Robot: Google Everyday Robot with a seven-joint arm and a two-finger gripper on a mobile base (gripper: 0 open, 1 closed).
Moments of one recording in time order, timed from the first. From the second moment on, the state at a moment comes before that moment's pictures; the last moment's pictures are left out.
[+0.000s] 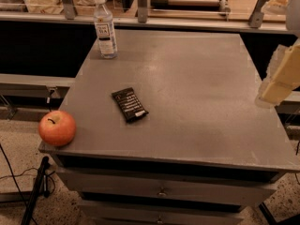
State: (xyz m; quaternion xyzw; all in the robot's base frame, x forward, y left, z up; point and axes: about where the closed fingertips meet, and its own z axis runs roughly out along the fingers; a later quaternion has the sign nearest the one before) arm 0.428 -0.197 1.033 -0.60 0.76 -0.09 0.23
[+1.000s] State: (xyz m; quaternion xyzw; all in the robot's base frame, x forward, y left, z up) arm 0.441 -0.085 1.043 -0.68 0.70 -0.06 0.21
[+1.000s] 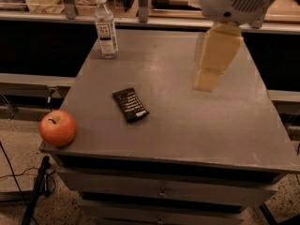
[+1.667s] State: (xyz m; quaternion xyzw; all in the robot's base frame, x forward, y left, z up) arm 0.450 -0.019 1.038 -0.70 0.68 -0.04 0.20
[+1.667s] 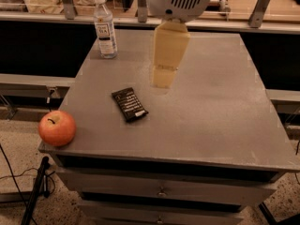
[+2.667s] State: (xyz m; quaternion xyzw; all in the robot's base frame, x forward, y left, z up) arm 0.492 -0.032 0.936 -0.58 0.81 0.02 0.13
